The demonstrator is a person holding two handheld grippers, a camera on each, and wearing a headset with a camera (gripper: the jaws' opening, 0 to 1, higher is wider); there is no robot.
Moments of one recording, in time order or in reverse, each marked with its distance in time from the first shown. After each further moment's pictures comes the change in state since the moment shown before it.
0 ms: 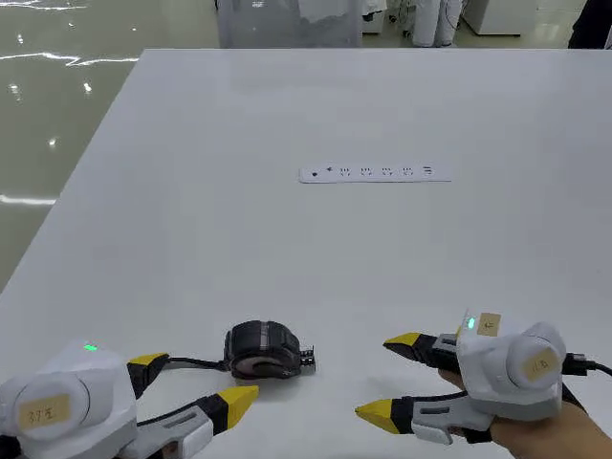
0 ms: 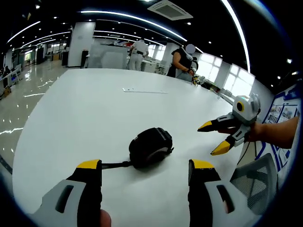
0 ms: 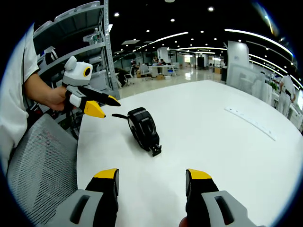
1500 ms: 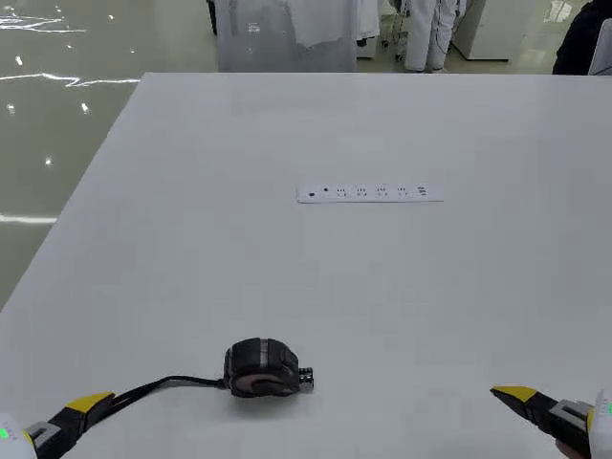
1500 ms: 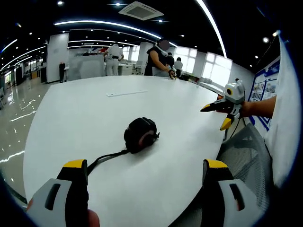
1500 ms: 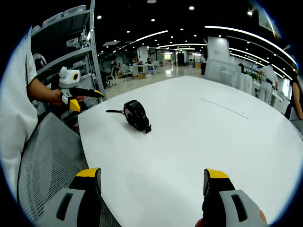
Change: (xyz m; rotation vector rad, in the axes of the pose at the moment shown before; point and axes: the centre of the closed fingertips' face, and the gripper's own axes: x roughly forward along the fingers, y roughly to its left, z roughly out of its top) left arm -0.061 -0.002 -0.015 0.193 -0.014 -0.144; right arm -0.091 0.013 -0.039 0.099 0.010 -0.156
